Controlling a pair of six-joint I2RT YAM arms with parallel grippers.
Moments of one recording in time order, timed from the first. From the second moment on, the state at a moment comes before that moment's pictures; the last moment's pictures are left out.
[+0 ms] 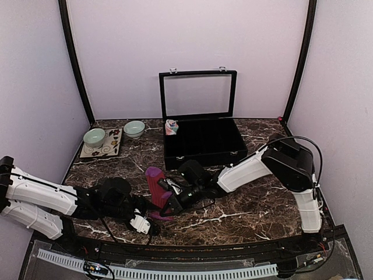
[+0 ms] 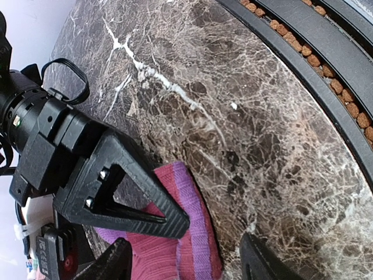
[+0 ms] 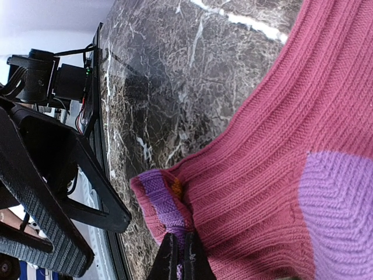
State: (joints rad) left arm -1.05 1.22 0.37 0.10 0.14 1.17; right arm 1.05 2.17 1.22 0.16 -0.72 0.55
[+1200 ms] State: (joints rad) left arm -1.05 1.35 0.41 0.08 0.09 1.07; right arm 1.05 2.20 1.22 0.22 -0.71 0.68
